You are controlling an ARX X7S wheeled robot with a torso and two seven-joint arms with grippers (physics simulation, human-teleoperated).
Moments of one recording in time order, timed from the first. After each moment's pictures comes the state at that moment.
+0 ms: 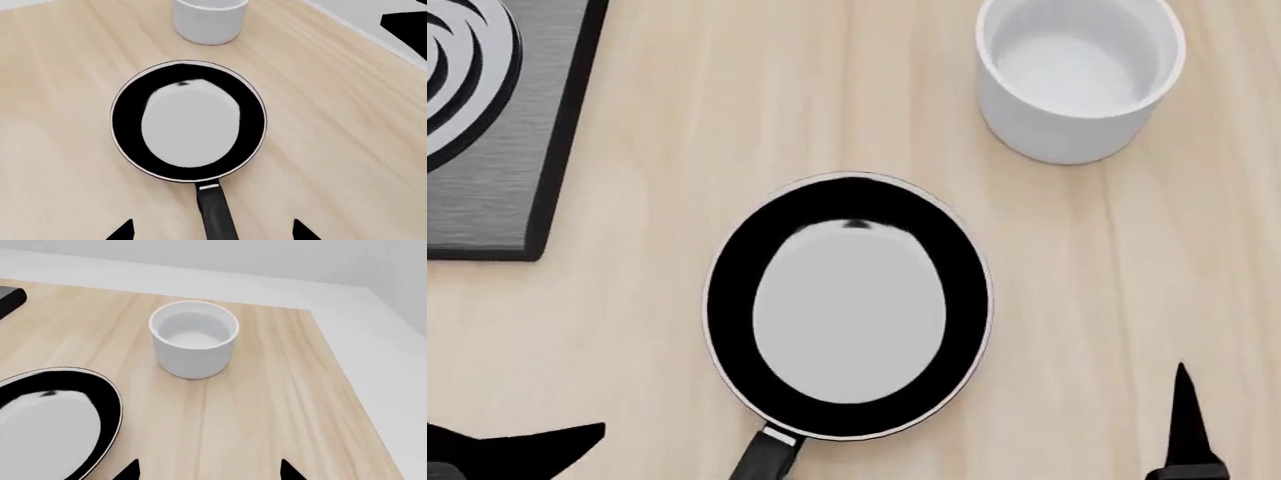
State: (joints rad) left arm -1.16 -1.01 1.31 0.98 -1.48 -0.39 -0.92; right arm -0.07 0.78 0.61 -0.89 1.13 0.89 0.34
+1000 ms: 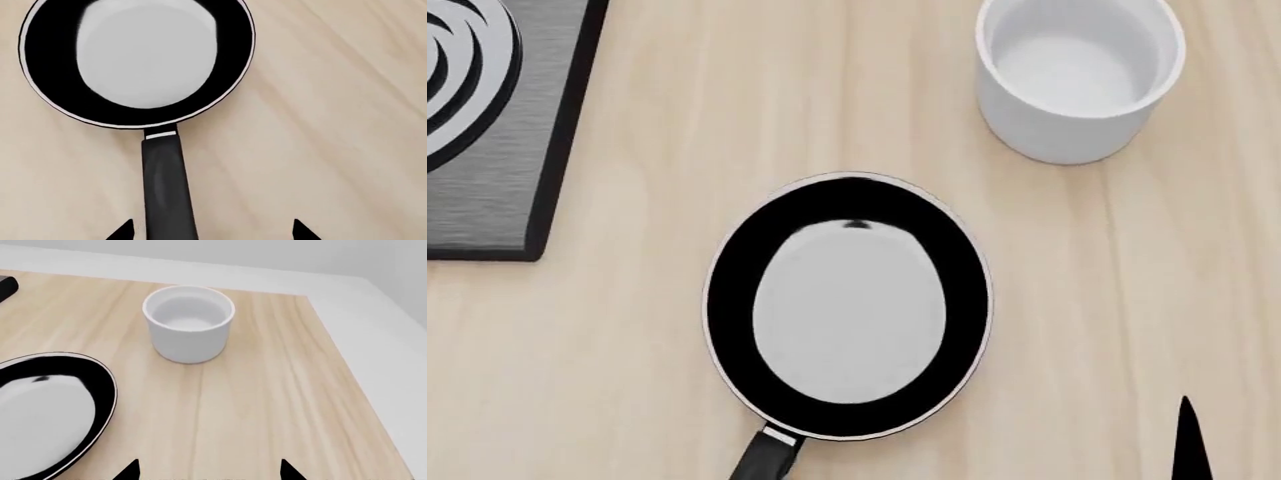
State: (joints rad) left arm -1.08 -0.67 1.48 0.74 -1.50 -0.46 -1.14; right arm -0.17 0.72 0.60 -0.87 1.01 0.81 0.26
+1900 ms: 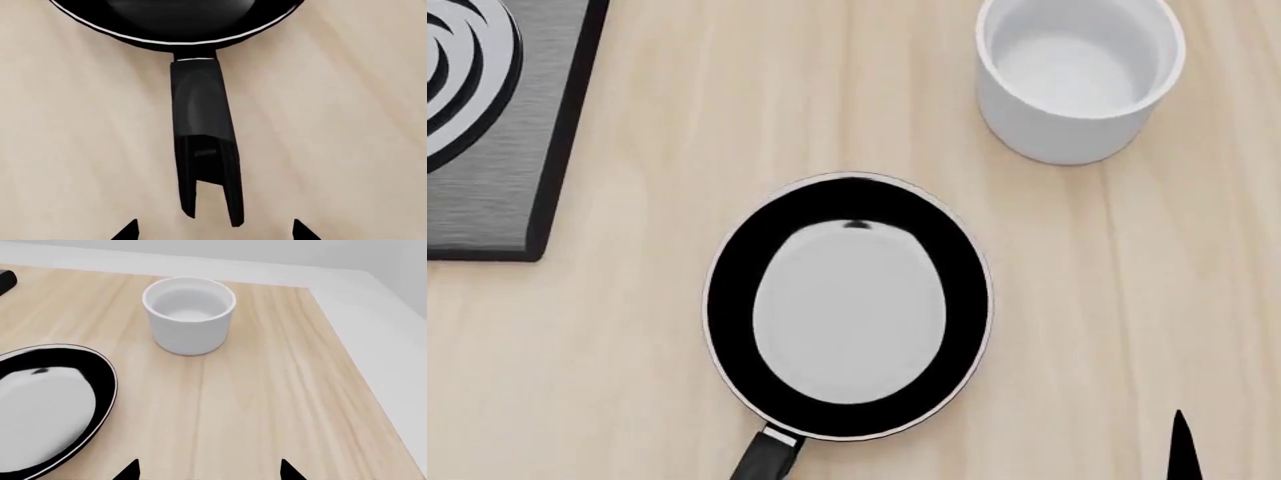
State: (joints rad) left arm -0.94 -0.72 1.50 0.63 -1.40 -0.38 -1.06; right arm -0.20 0.70 0.57 -0.86 0.97 0.78 0.24
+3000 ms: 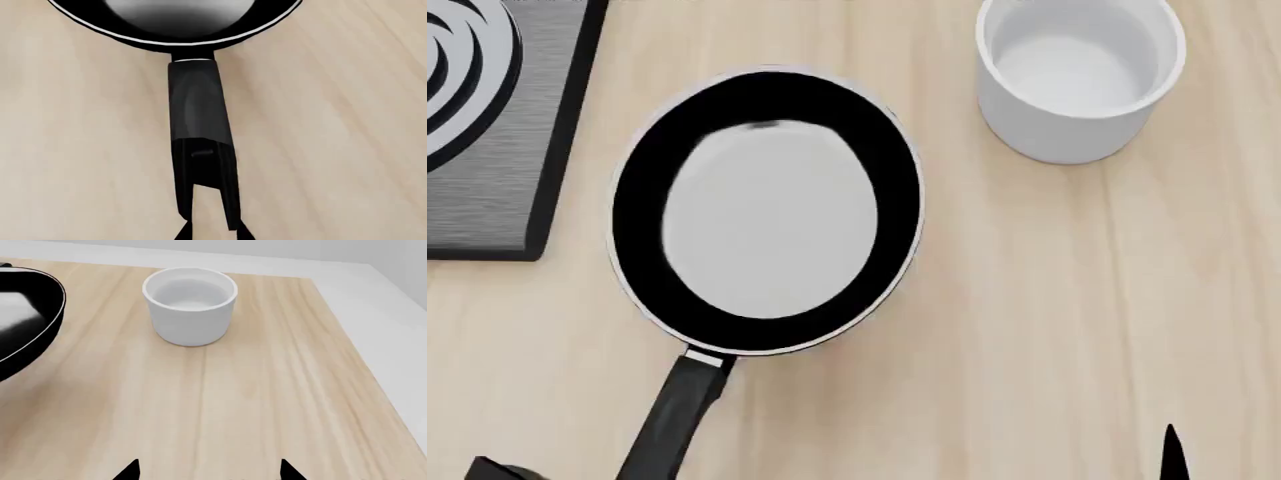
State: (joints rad) left arm -1.05 -0.85 1.41 0.82 -1.55 -0.35 -1.20; right arm -0.23 0.68 0.54 -0.84 0.92 0.74 0.23
